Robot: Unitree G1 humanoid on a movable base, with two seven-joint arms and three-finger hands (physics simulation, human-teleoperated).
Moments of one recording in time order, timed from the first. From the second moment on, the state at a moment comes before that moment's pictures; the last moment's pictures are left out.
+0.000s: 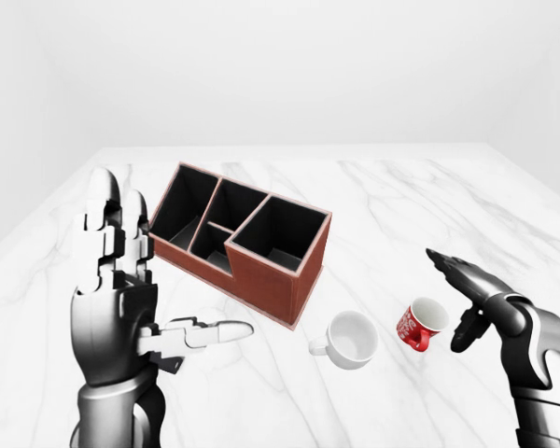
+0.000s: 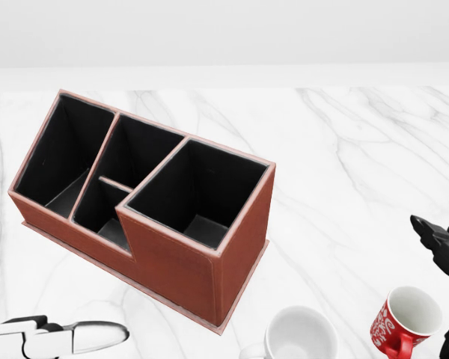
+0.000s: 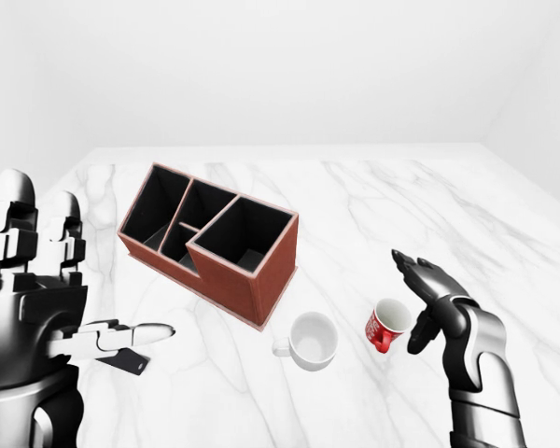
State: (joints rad) left arm 0.25 -0.01 0.03 -0.93 0.06 0.09 -0.02; right arm -0.09 -0.47 -0.35 0.05 -0.95 0.00 0.69
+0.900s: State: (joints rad) left arm 0.26 -0.01 0.02 -0.93 0.06 0.09 -0.02; right arm -0.08 -0.43 -0.29 0.09 -1.06 -0.04 0.64
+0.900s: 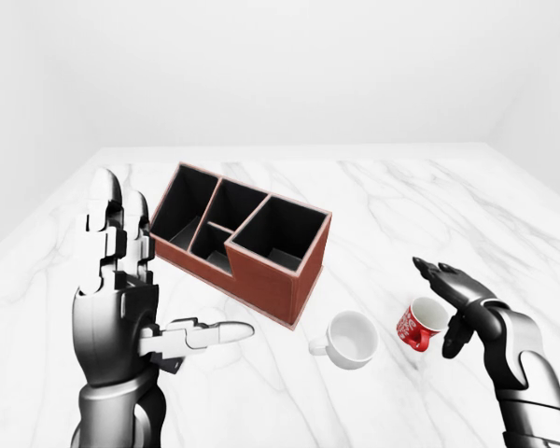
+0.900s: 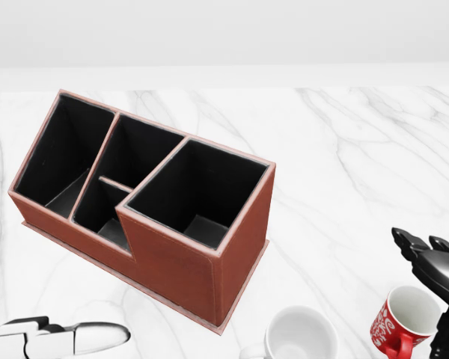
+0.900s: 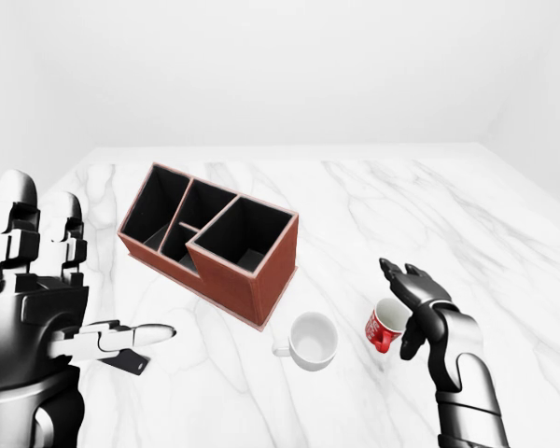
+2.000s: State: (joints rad) left arm 0.27 -0.01 0.01 -0.95 0.07 0.09 -0.02; right arm -0.05 -0.43 -0.26 0.16 -1.07 -0.05 0.58
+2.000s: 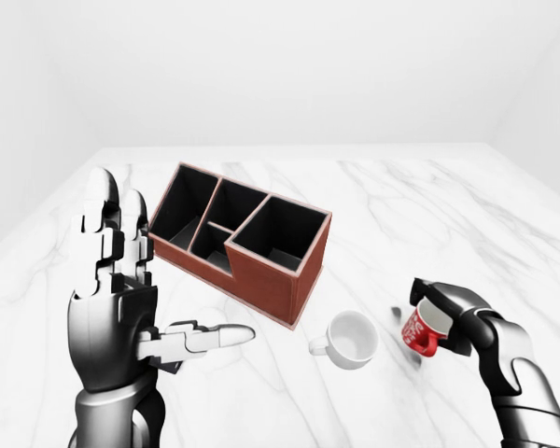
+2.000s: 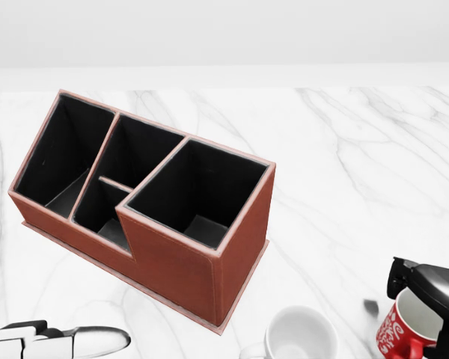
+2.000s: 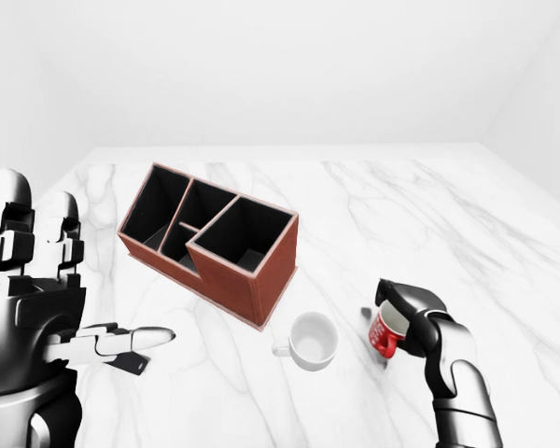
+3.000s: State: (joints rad) left arm 0.28 -0.01 0.01 -1.00 0.06 0.09 -0.02; right arm -0.29 -0.48 -0.30 -0.15 -0.98 0.09 0.70
